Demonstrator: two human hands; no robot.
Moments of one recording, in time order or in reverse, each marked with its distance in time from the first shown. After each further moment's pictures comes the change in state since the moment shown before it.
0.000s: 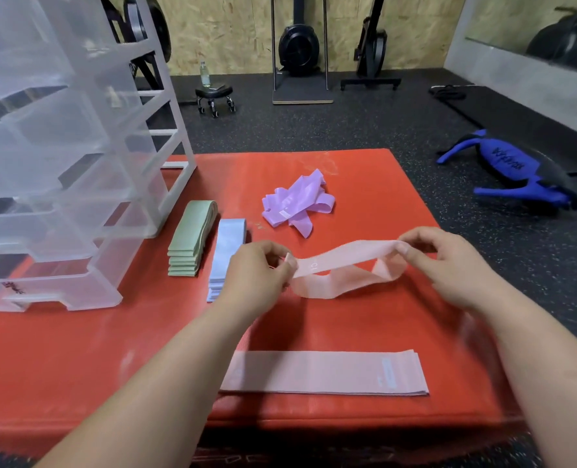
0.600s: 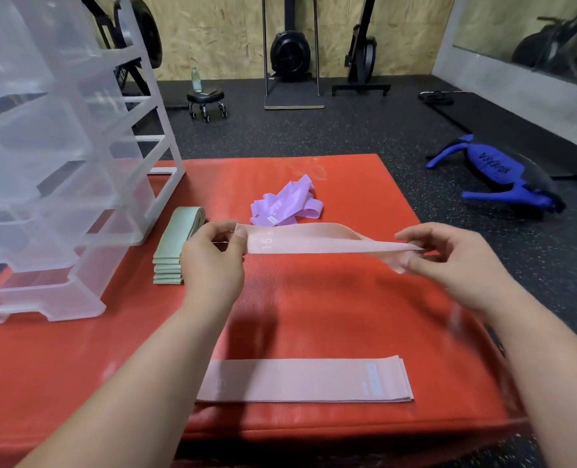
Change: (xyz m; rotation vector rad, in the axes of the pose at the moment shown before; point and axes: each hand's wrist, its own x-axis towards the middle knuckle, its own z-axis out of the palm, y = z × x) left_hand 0.014 0.008 -0.018 -0.071 0.460 0.068; right_hand -0.010 -0.004 -0.026 0.270 0.042 0.032
